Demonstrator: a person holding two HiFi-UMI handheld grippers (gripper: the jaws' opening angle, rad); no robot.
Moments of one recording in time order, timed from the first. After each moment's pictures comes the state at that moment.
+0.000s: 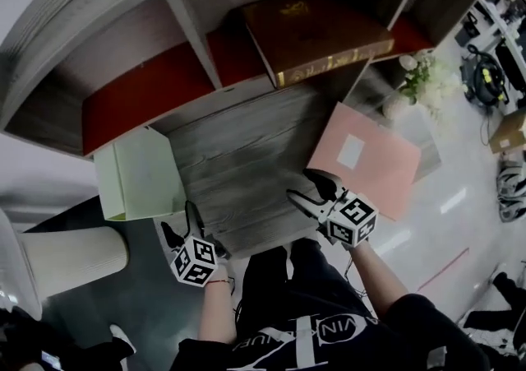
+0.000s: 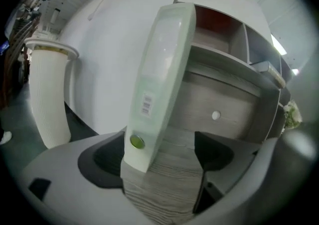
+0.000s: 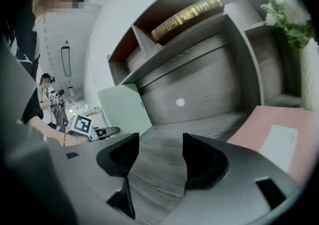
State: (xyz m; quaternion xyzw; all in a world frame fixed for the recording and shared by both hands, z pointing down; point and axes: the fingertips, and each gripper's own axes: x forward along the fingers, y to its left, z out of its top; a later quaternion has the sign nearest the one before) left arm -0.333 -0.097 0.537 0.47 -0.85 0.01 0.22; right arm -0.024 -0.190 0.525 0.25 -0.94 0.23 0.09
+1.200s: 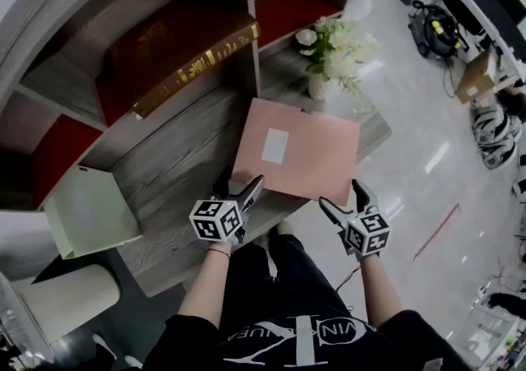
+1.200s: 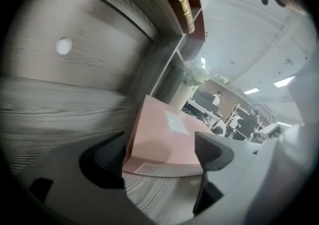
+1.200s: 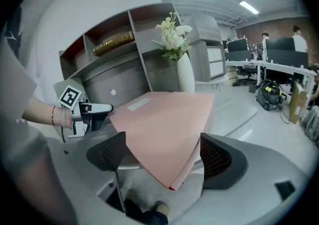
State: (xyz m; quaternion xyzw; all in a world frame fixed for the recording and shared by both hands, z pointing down) left arm 0.051 -0.236 0.588 0.86 -0.40 0.11 0.31; right arm 0.269 -0.139 0.595 0.54 -0.78 0.28 0.17
